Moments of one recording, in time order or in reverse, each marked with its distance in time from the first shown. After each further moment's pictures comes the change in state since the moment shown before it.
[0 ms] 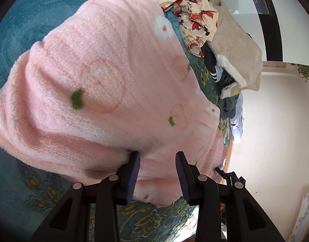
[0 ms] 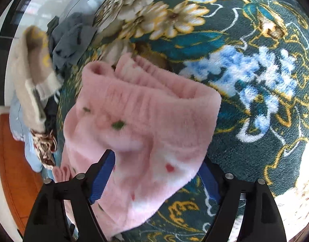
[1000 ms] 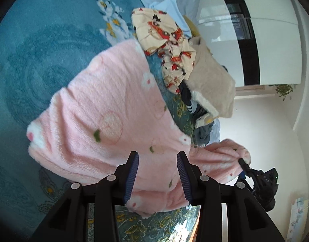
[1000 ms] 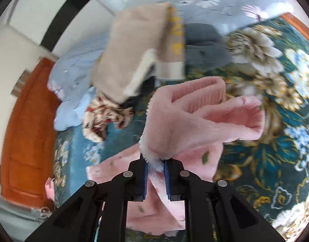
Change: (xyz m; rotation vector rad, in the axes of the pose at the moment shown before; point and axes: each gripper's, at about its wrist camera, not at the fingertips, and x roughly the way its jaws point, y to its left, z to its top) left arm -0.078 0.013 0.001 -0.027 -0.256 -0.187; right arm -0.089 0.202 -0.105 -0.544 -0.083 0.253
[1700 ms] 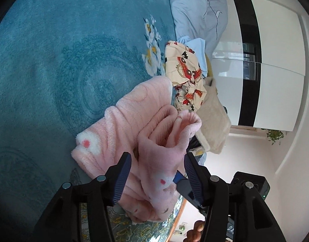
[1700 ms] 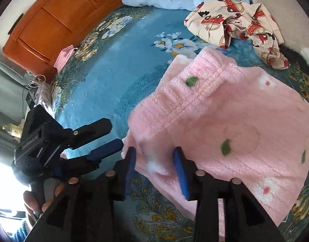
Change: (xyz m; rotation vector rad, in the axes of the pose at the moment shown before) left arm -0.035 0.054 0.010 -0.230 -0.070 -0.058; right arm 0.202 0.178 -0.138 -0.694 0.519 0.128
